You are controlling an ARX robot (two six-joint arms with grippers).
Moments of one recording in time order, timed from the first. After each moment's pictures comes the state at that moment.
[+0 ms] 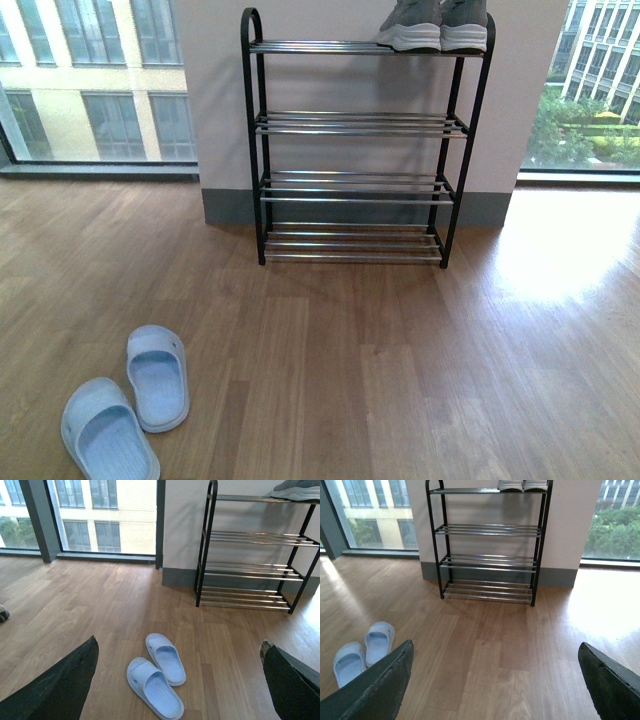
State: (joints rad) left arm 0.00 0.02 0.02 0.00 0.00 0.00; right arm 0.00 0.00 0.02 0.00 0.00 0.00
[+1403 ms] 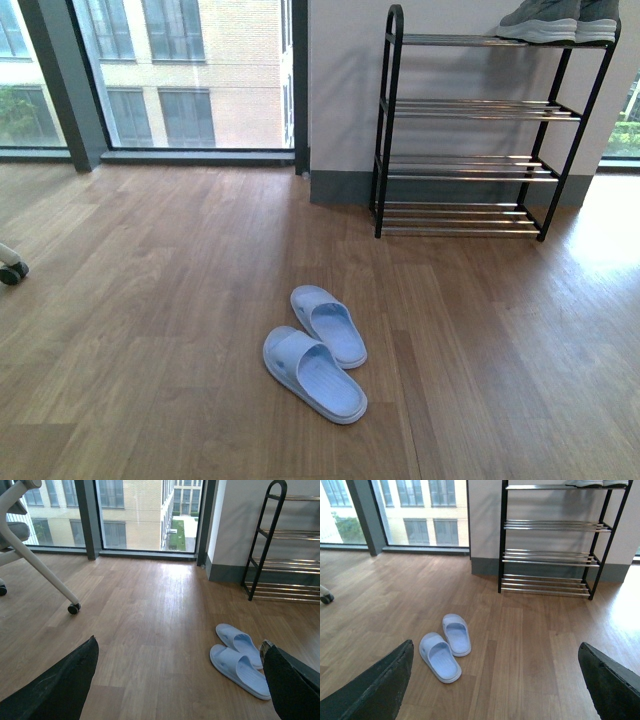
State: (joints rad) left arm 0.00 0.02 0.02 0.00 0.00 0.00; right arm 0.00 0.00 0.02 0.00 0.00 0.00
